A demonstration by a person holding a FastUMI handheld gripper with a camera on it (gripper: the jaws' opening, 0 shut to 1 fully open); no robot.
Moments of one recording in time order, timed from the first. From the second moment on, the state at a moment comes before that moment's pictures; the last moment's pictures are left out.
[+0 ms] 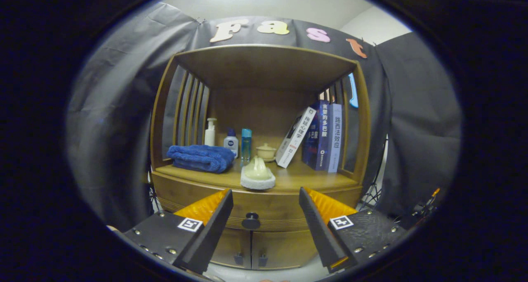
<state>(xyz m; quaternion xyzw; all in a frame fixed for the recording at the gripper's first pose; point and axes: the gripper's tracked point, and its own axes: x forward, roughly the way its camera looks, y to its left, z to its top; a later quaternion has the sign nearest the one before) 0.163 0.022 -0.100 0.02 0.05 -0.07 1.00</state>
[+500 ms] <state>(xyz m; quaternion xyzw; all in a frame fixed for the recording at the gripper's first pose) 0.078 -0.038 -0.059 0.04 0.02 -0.10 0.99</state>
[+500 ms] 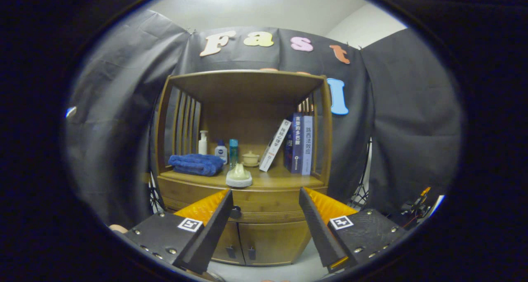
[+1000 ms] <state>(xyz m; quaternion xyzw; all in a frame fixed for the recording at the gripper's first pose) 0.030 -0.159 0.006 0.01 -0.02 -0.16 0.99</state>
